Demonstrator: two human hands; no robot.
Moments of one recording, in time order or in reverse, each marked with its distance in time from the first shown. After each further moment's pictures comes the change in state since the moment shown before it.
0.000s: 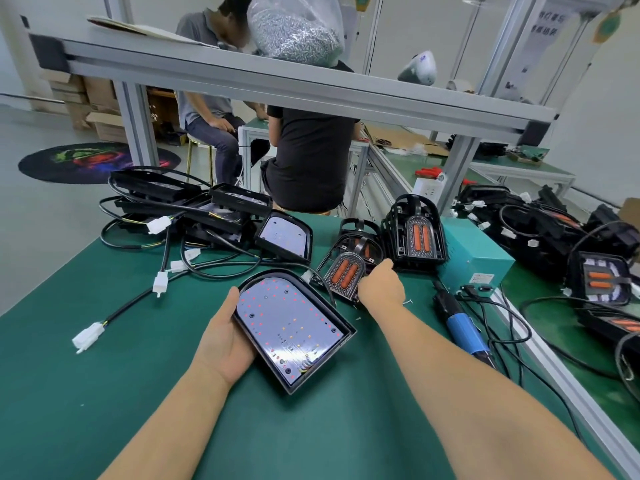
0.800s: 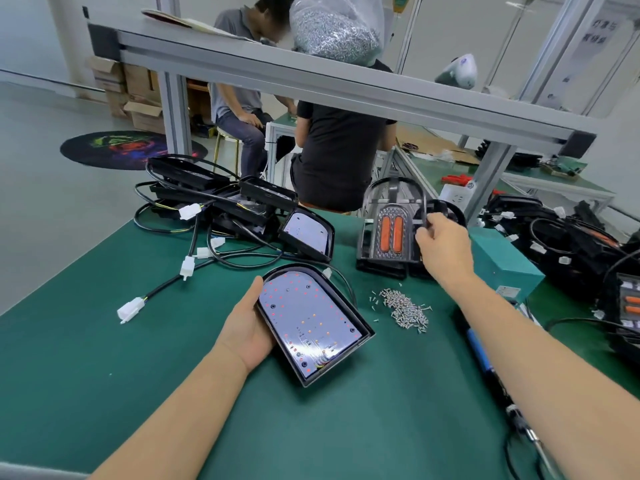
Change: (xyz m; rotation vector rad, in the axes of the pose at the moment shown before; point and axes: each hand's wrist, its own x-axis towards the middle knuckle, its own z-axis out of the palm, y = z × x) left_hand 0.000 0.000 0.001 -0.006 0.022 -0.043; right_hand 0.017 -0.004 -0.087 0.102 0.263 -0.519
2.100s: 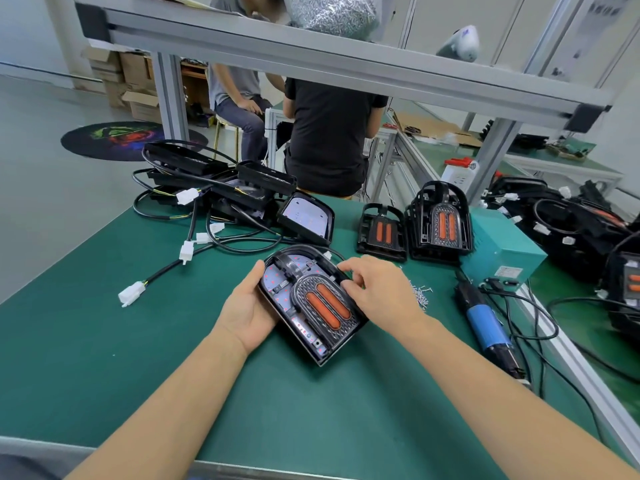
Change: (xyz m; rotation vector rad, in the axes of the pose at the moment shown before) left_hand -0.002 -0.002 0.007 -0.010 -0.077 0.017; right_hand -0.095 -0.033 0.037 0.021 -0.389 -0.338
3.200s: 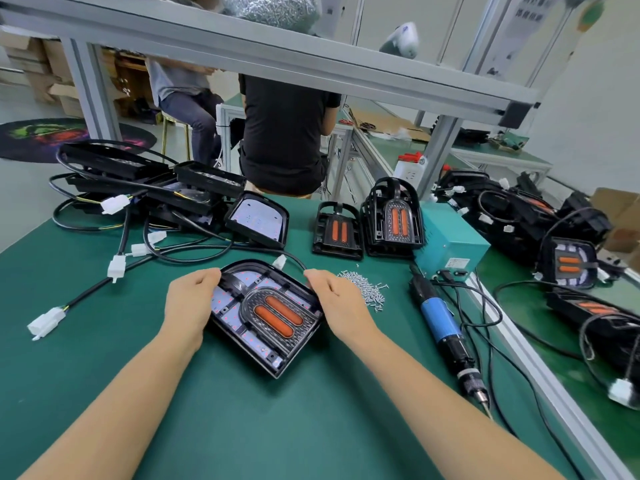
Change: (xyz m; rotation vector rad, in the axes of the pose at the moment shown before) left_hand 0.027 0.011 -0.004 0.834 0.473 0.333; right_hand -0.014 0.007 0.013 0.472 -0.006 0.336
